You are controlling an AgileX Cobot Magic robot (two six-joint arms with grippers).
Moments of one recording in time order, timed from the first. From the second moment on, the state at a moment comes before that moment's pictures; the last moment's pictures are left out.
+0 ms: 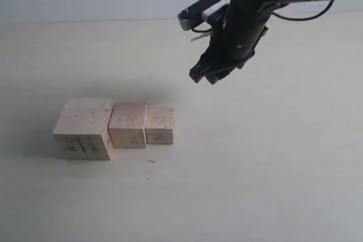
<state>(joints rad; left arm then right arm) -0.05 0.01 0.00 -0.14 0.31 0.27 0.65 1.96 -1.40 -0.06 0.77 -0.17</state>
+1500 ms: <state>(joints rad) -0.05 0.01 0.00 -0.14 0.31 0.27 0.70 2.09 -1.23 0.46 0.63 -1.31</state>
